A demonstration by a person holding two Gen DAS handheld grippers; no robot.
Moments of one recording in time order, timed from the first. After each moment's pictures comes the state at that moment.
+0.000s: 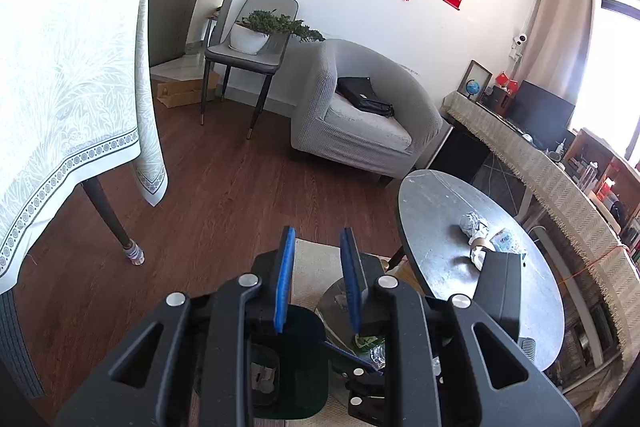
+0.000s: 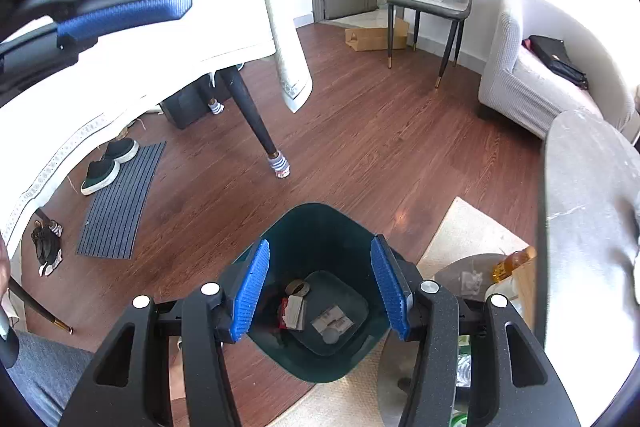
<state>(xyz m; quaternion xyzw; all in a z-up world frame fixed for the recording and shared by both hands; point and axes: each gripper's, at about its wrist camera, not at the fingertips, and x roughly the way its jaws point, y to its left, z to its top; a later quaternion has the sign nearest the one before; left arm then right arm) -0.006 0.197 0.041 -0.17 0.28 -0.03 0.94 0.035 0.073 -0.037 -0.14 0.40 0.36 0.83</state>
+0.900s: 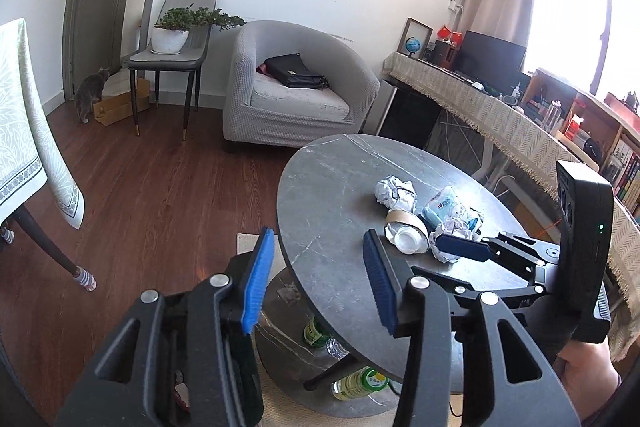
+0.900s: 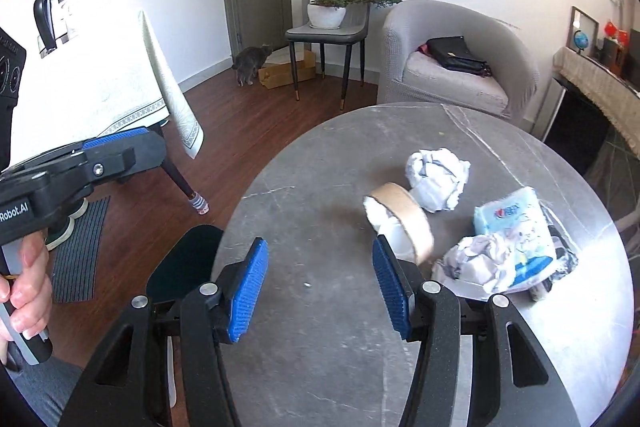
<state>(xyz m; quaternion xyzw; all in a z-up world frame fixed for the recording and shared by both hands) 0.038 0.059 0.035 -0.10 0.30 -0.13 0.94 0.063 -0.106 0.021 -0.08 0.36 0.23 0.90</state>
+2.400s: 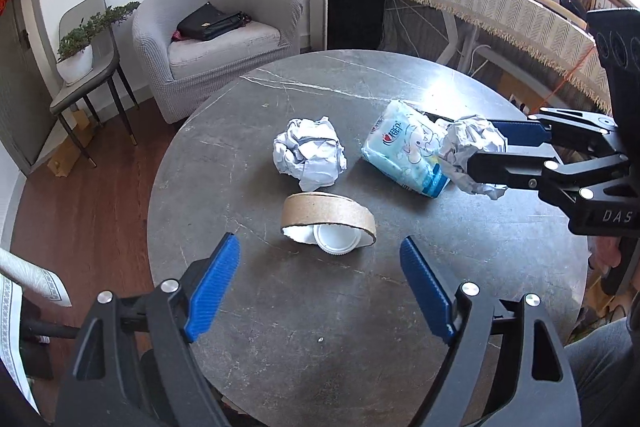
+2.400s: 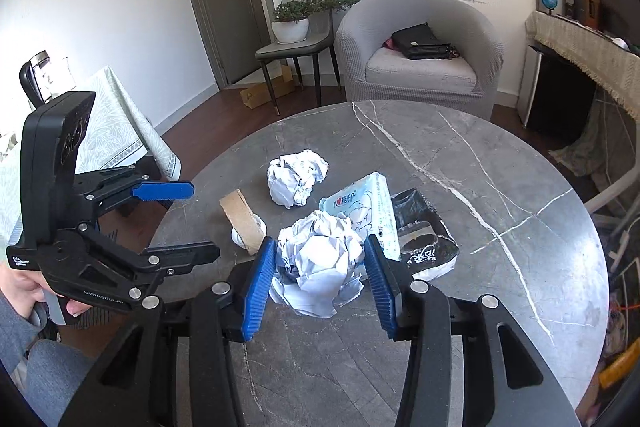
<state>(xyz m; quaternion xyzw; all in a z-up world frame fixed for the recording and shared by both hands) 0.120 -0.072 0.005 0.11 0.41 -0.21 0.88 0.087 -0.230 0.036 0.00 0.37 0.24 0.90</state>
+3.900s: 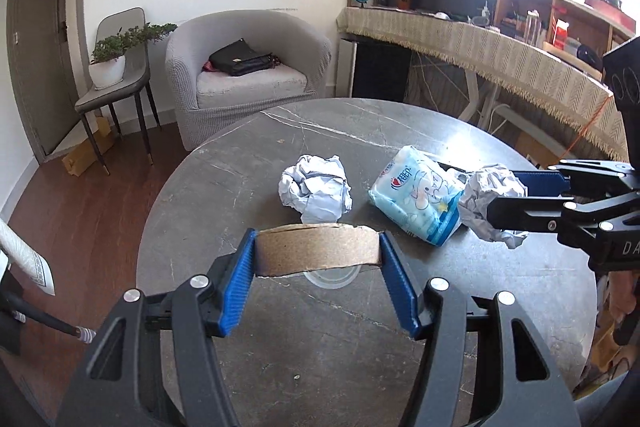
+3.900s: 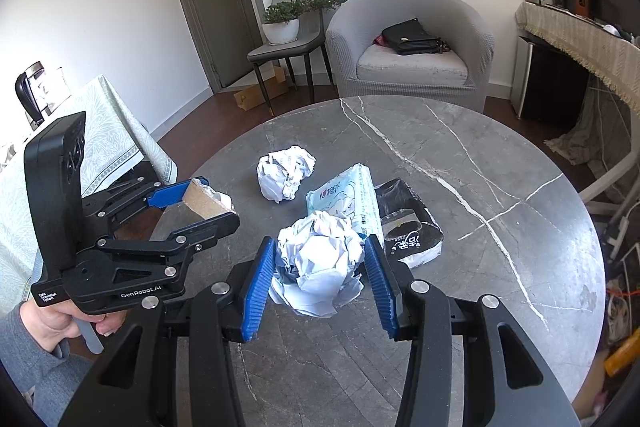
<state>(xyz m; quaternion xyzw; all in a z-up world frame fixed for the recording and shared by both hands) 0.114 -0.069 -0.010 0.02 0.32 -0.17 0.93 0.081 -0.236 0.036 0.00 0.38 0.24 0.90</state>
